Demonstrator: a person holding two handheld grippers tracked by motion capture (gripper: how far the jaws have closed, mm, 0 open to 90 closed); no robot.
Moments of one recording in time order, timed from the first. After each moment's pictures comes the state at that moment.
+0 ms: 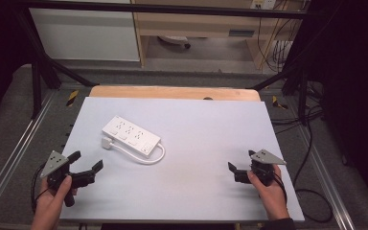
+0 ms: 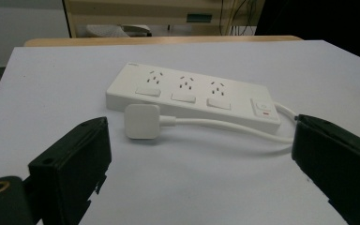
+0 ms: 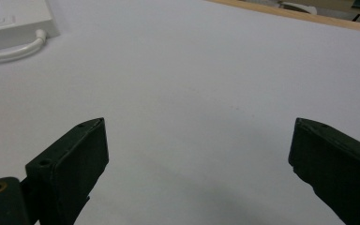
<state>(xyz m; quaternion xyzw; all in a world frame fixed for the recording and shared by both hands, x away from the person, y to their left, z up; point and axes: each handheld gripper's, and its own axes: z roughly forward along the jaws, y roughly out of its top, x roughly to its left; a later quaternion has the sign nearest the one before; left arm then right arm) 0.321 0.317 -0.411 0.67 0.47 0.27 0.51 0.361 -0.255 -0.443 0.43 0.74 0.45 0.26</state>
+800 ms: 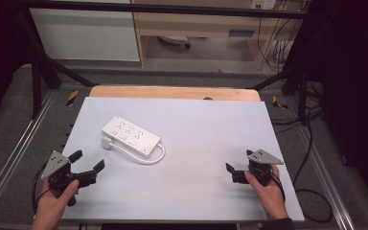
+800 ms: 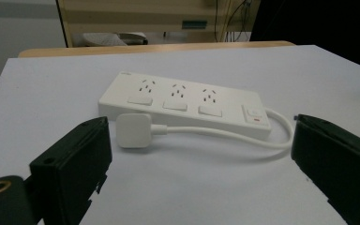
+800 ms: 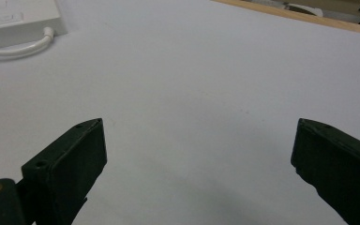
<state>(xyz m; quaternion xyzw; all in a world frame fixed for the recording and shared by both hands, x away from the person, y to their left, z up) 0.319 0.312 -0.407 0.67 0.46 0.27 0.52 0.360 -0.250 -0.442 0.42 0.75 0.45 0.26</state>
